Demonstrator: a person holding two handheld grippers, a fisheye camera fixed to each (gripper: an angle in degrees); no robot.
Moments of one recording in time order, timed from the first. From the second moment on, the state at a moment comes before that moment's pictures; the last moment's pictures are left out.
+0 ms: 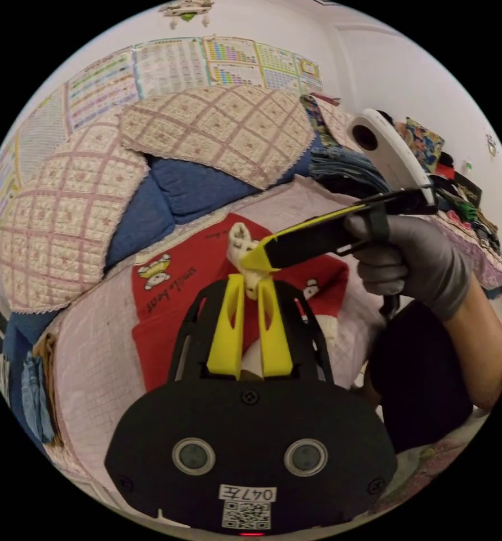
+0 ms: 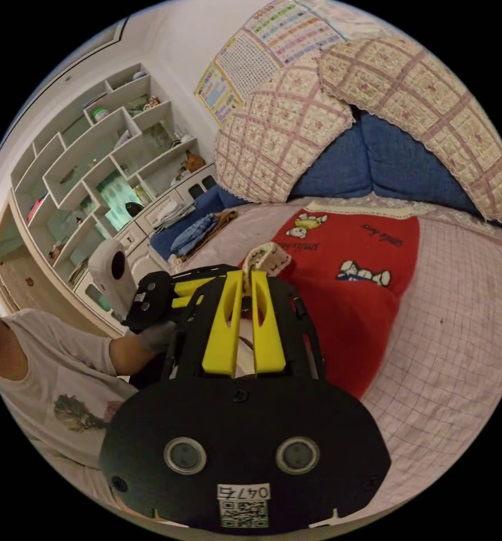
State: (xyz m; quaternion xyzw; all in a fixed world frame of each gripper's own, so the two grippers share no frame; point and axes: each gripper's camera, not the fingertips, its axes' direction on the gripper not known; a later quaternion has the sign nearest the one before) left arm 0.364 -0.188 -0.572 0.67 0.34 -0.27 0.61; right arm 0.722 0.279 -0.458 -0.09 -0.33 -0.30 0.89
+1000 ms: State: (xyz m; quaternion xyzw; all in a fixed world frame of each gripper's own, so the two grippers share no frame) left arm 0.352 -0.102 -0.269 0.50 0.43 -0.47 0.58; right arm 0.575 0.458 -0.411 -0.14 -0.05 -0.61 0.78
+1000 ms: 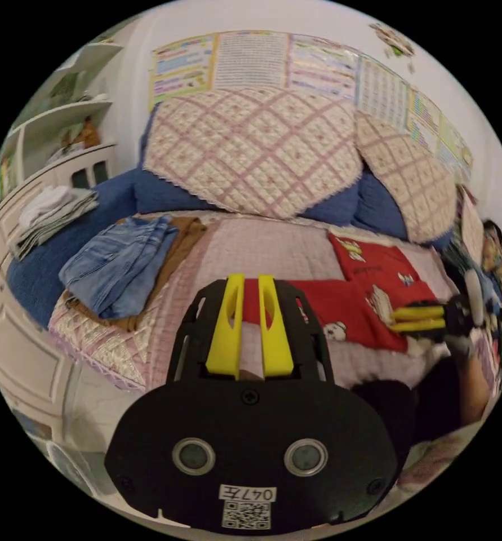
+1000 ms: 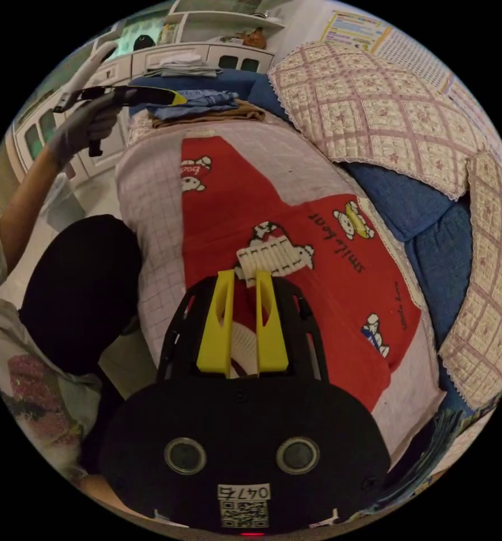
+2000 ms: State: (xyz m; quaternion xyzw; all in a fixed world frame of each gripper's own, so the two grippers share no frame) left arm 0.394 -0.171 -0.538 0.51 0.27 -0.40 0.71; right arm 1.031 0.326 -0.568 0.09 0.18 -0.09 0.97
